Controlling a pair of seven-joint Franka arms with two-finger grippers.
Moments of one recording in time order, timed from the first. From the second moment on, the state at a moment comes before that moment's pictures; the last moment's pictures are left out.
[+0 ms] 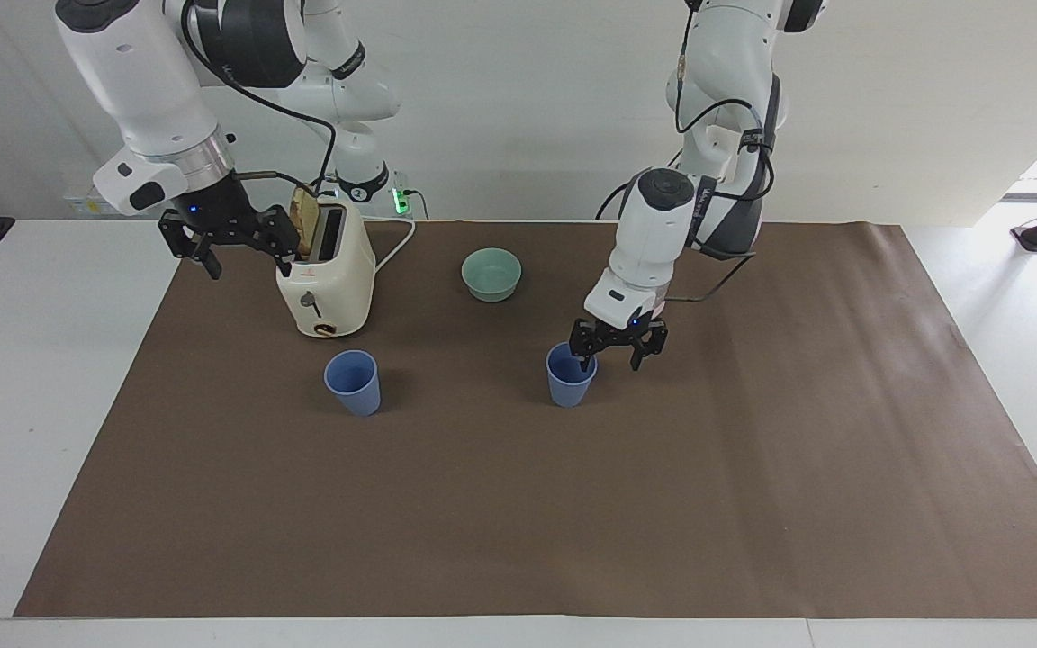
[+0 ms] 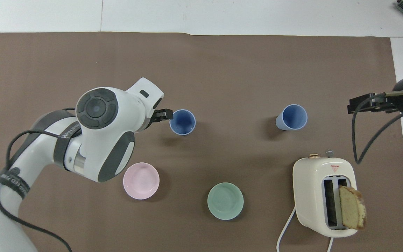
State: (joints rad) left arm -0.48 0.08 0.06 -1.90 -0.03 2.13 -0.41; right arm -0.01 0.03 -0.02 -1.65 0.01 1.68 -0.01
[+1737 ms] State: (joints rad) left arm -0.11 -0.01 0.07 -1.61 -0.03 1.62 0.10; right arm 0.10 0.24 -0.01 -1.93 0.02 2.22 0.00
